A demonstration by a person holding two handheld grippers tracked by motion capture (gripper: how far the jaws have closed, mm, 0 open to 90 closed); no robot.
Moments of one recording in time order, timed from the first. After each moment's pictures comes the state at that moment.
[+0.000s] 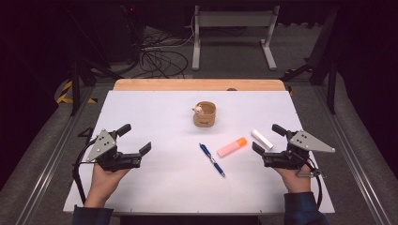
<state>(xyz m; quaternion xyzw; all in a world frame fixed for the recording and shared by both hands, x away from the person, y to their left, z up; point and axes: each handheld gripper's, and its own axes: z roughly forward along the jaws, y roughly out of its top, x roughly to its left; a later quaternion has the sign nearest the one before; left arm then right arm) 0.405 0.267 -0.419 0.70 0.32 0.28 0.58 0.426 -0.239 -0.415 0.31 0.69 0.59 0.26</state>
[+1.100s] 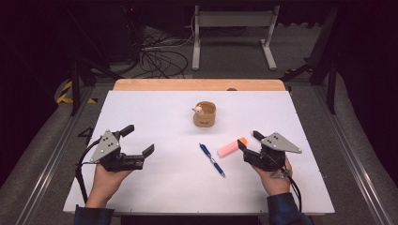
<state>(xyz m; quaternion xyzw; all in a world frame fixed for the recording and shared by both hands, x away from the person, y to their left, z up) 0.404 0.261 -0.419 0.71 0.30 0.28 0.57 0.425 -0.181 -0.430 0.39 0.72 0.50 0.29</state>
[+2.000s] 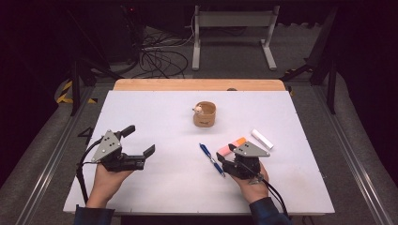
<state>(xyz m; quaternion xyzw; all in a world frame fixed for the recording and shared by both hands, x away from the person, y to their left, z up) 0.405 0.258 -0.420 0.71 0.31 0.27 0.57 0.421 -0.126 -0.466 0.38 0.77 0.46 0.23</state>
